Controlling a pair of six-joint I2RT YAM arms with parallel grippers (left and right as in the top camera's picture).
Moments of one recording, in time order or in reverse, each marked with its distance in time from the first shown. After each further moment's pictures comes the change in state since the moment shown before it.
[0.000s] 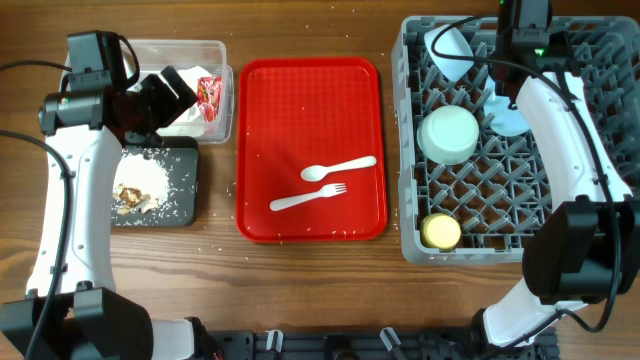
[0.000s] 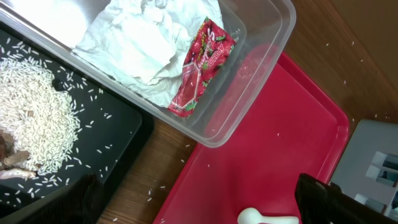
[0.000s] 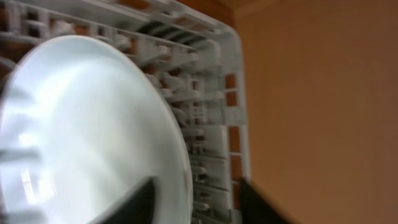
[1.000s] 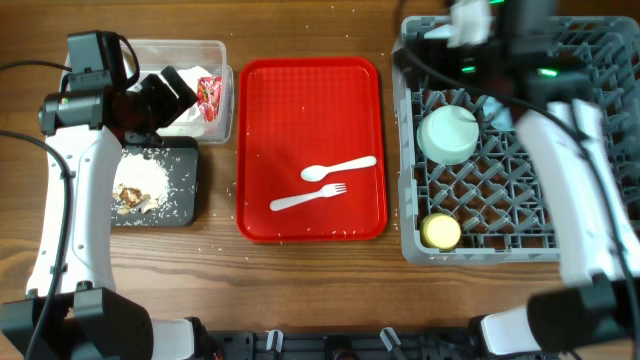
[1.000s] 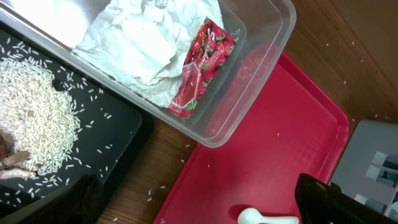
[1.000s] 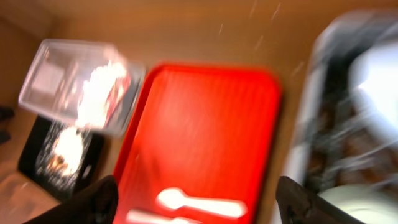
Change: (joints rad) left arm 0.000 0.000 0.000 0.000 0.000 0.000; right arm 0.175 -0.182 0.036 -0.149 -1.179 0.556
